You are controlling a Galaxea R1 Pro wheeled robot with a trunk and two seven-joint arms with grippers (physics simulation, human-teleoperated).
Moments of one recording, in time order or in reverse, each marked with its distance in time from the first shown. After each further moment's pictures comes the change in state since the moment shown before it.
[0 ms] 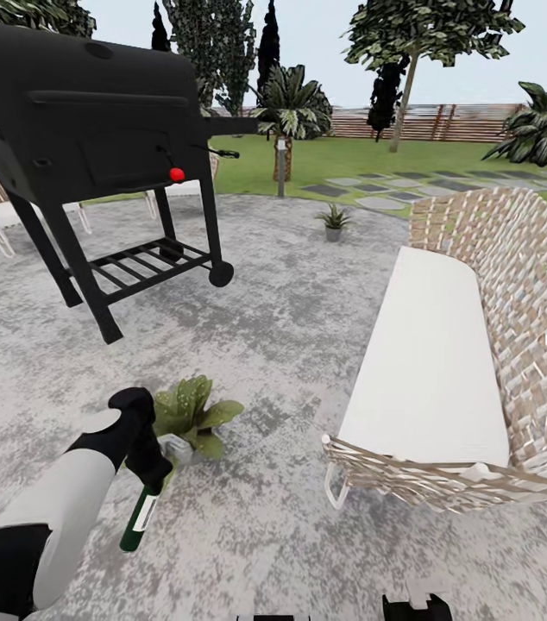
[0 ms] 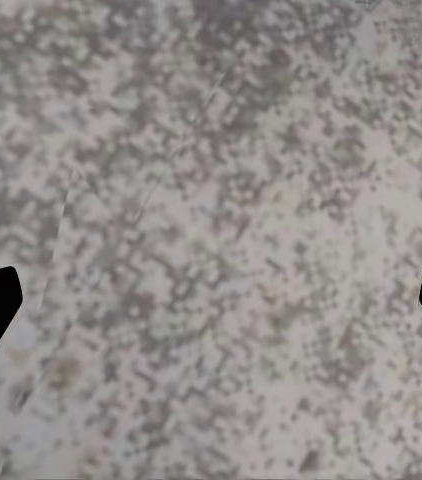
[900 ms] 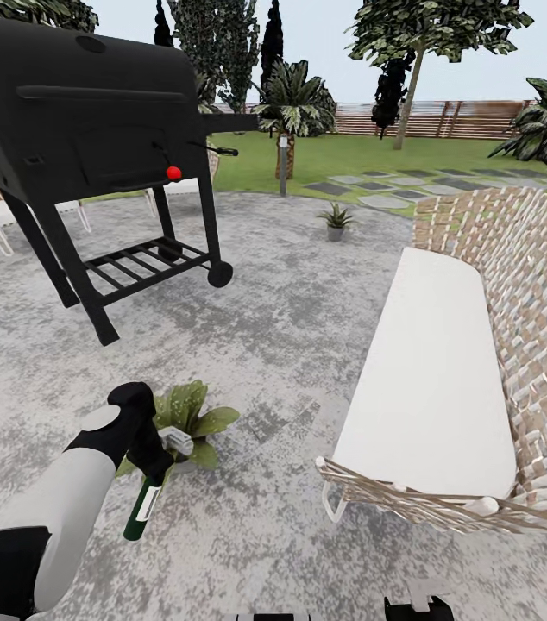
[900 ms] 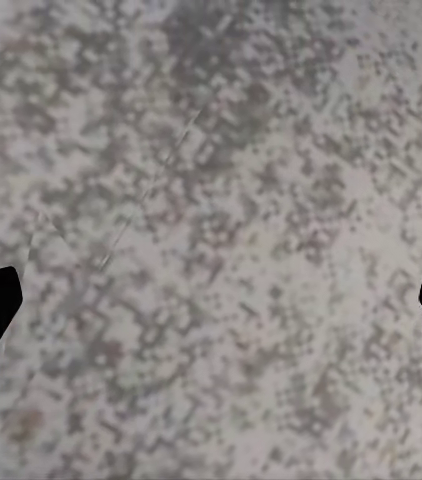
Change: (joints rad) left arm 0.004 -0.005 -0.001 -0.056 0.000 0.016 0.000; right arm 0.005 -0.004 0.000 0.000 0.002 0.000 0.002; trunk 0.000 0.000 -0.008
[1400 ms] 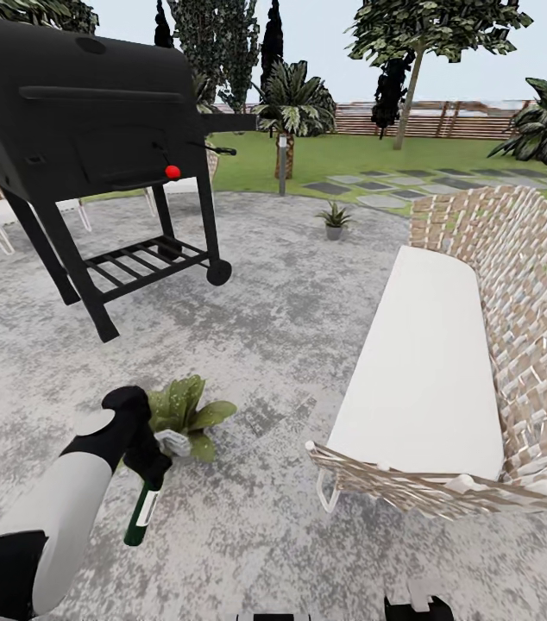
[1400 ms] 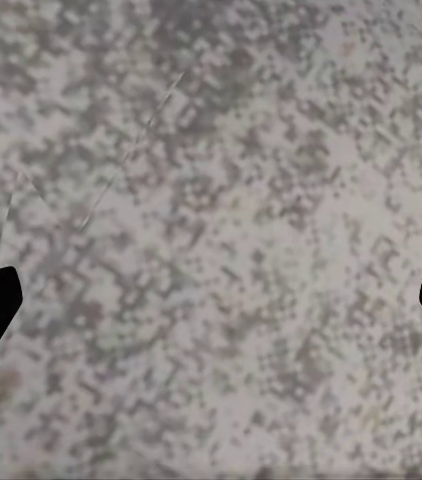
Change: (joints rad) left arm 0.015 0.004 0.051 -0.003 0.000 0.000 0.000; right arm 0.000 0.000 0.001 0.000 0.000 0.000 0.000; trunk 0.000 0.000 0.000
